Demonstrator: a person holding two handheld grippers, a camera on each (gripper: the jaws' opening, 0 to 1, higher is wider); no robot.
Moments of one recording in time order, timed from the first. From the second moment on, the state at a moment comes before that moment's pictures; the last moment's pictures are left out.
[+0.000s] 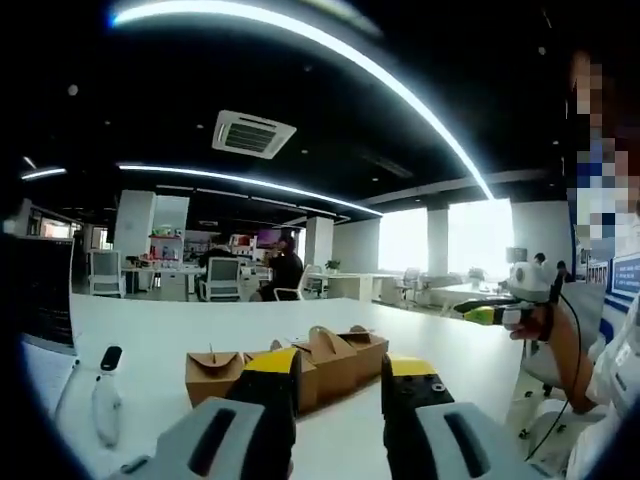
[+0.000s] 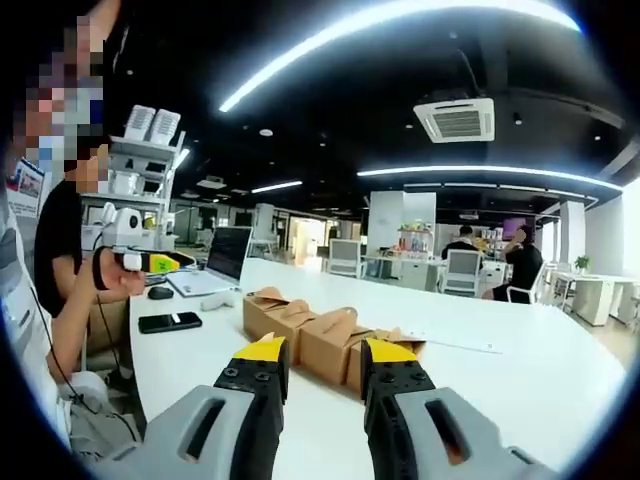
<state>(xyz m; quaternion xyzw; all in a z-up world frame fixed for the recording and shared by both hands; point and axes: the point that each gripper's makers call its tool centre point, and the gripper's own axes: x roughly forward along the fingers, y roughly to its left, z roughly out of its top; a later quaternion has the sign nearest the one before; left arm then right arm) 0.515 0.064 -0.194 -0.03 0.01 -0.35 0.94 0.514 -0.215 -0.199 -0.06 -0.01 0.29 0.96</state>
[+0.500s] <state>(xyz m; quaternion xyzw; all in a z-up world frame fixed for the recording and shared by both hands) 0.513 0.064 -0.193 -0.02 0.00 -0.35 0.94 0.518 -0.219 -0.202 -0.05 0.00 0.28 0.96</state>
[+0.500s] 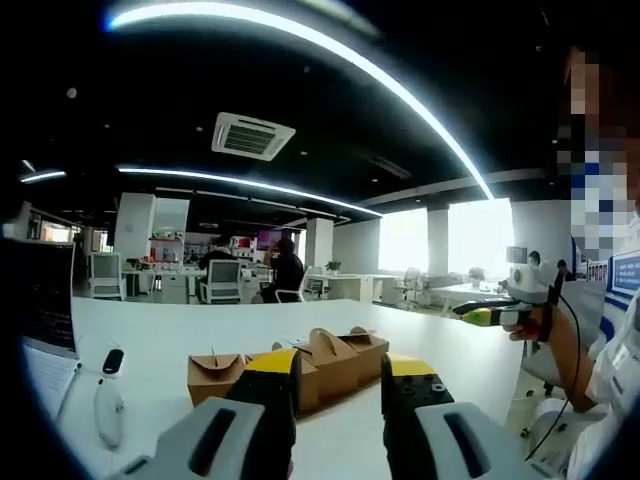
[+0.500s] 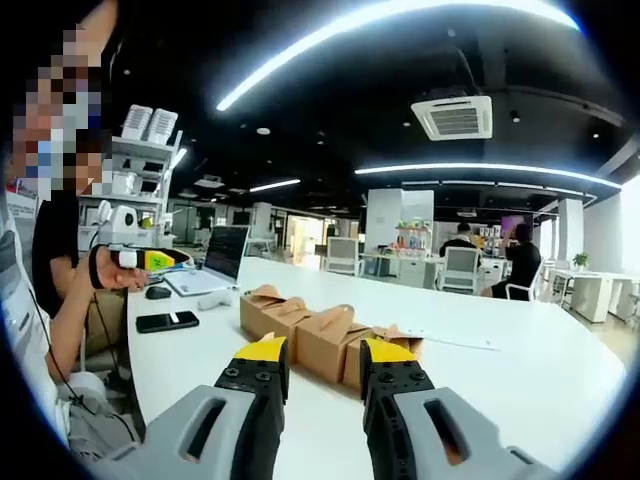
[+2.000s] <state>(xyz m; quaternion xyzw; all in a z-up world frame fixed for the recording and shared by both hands) 0.512 0.072 -0.190 -0.03 0.00 -0.35 0.94 0.550 -0.215 -0.191 -0.05 0.01 0.27 0.96</state>
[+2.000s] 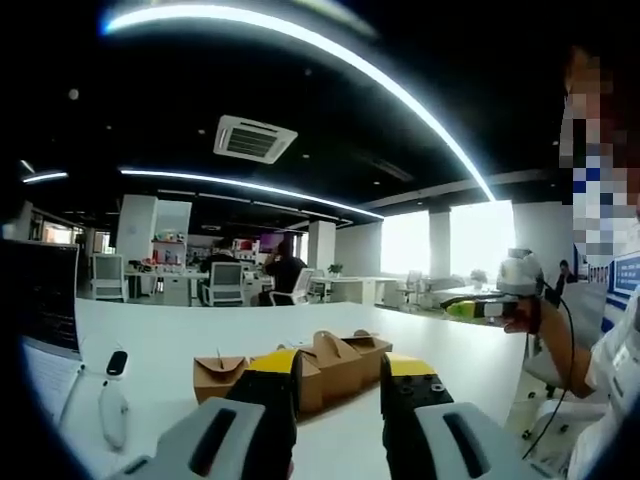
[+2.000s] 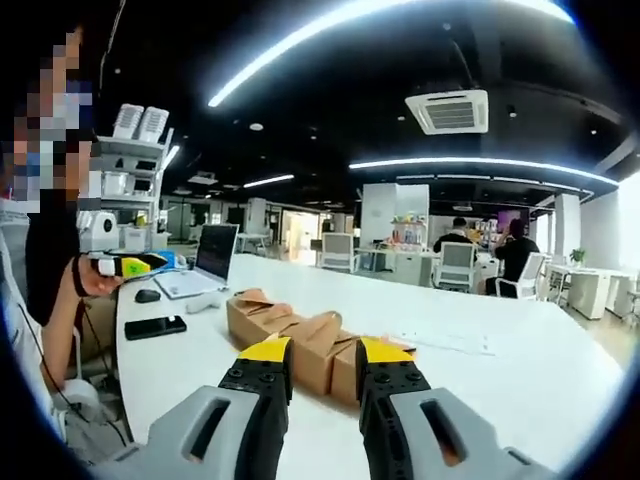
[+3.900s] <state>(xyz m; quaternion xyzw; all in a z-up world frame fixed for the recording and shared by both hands) 0.507 0.073 -0.194 0.01 0.00 -0.36 0.93 0.630 -0.212 -0.199 -0.05 0.08 0.27 0.96</state>
